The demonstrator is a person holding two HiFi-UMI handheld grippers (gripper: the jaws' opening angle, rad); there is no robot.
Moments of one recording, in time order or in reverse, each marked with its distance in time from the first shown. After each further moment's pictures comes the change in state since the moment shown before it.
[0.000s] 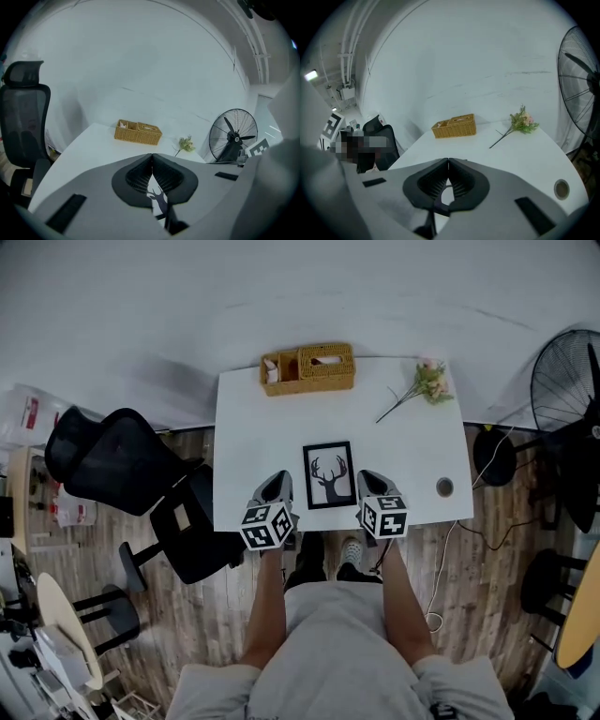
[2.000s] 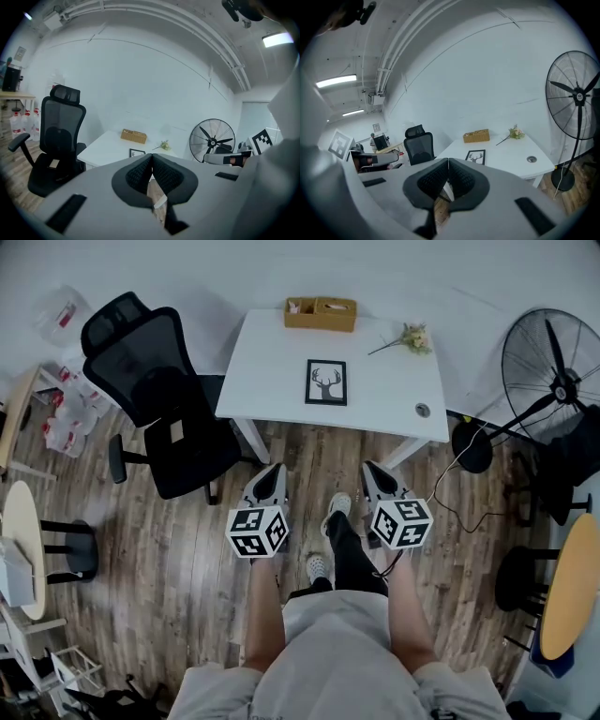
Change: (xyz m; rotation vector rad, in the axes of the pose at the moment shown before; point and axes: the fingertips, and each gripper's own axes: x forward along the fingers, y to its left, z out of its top) left arm -0.349 -0.124 -0.149 0.001 -0.227 0.001; right arm -0.338 0.132 -0.127 -0.111 -0.216 0.167
